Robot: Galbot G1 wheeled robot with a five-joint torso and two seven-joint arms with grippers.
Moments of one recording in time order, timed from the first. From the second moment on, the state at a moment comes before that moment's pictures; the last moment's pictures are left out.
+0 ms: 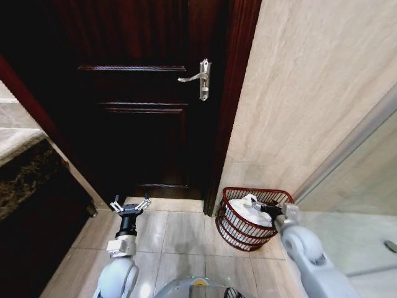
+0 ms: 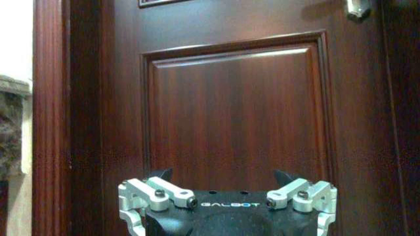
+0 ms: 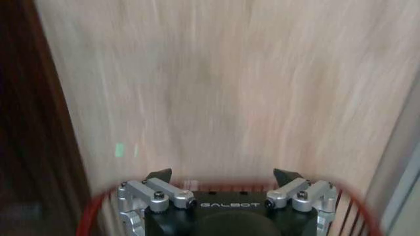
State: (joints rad) left arm 1.73 -1.40 -0.56 -2.15 -0.06 -0.26 -0.22; right arm -1.53 1.19 0.63 2.11 0.40 -0.30 0.18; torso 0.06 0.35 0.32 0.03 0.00
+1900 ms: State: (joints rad) left arm 1.73 -1.38 -0.49 -2.14 -0.07 -0.25 -0.12; right arm -1.93 1.54 0.80 2.17 0.27 0.13 0.00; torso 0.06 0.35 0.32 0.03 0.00
